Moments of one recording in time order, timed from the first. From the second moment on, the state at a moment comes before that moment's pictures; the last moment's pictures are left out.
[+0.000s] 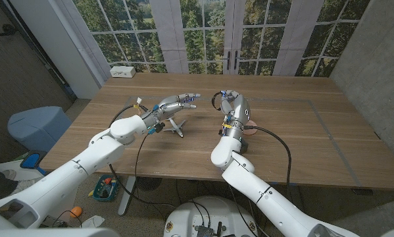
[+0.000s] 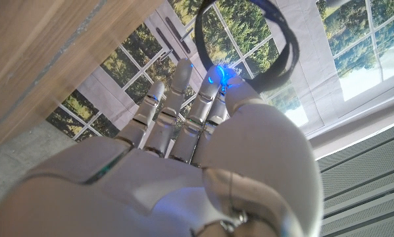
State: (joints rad) left arm 0.89 0.77 0.48 -1.68 -0.49 -0.16 -0.23; left_hand 0.74 -0.11 0.67 -0.19 0.17 0.45 -0.21 0.29 0.19 0.10 -0.03 0.21 0.20 0.00 0.03 0.19 0.18 0.04 0.09 0.55 0.18; right arm -0.98 -0.18 -0.69 -1.69 -0.30 -0.31 -1.04; right_hand 1.11 0.08 0.41 -0.17 0.19 1.04 -0.05 0.42 0.32 0.98 -0.15 0.82 0.84 0.74 -0.08 0.70 0.95 0.26 0.07 0.73 0.19
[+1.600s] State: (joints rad) left arm 0.82 0.71 0.55 -1.67 -0.46 -0.12 -0.25; left_hand 0.89 -0.01 0.66 -0.18 0.19 0.66 -0.21 0.34 0.19 0.11 -0.04 0.21 0.20 -0.01 0.08 0.19 0.18 0.07 0.11 0.52 0.18; right arm -1.02 -0.24 -0.67 -1.85 -0.16 -0.18 -0.85; right_hand 1.13 0.08 0.43 -0.17 0.18 1.05 -0.03 0.40 0.34 0.98 -0.14 0.82 0.84 0.74 -0.08 0.69 0.99 0.25 0.08 0.74 0.19
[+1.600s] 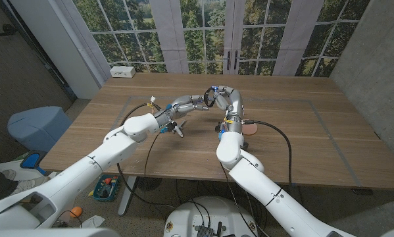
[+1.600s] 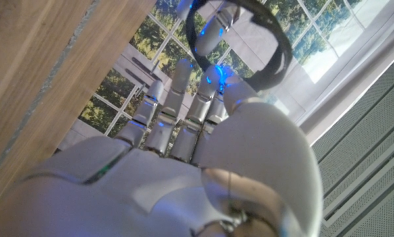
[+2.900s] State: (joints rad) left arm 0.79 0.72 0.57 -1.71 -0.48 -0.07 -0.30; left_hand 0.90 0.13 0.59 -0.17 0.17 0.91 -0.12 0.39 0.22 0.15 -0.06 0.21 0.19 0.00 0.06 0.19 0.18 0.10 0.10 0.51 0.18; right arm -1.01 -0.18 -0.55 -1.79 0.03 -0.10 -0.84; right_hand 1.10 0.08 0.45 -0.16 0.18 1.04 0.00 0.39 0.38 0.93 -0.14 0.85 0.90 0.73 -0.08 0.68 1.04 0.24 0.09 0.75 0.20
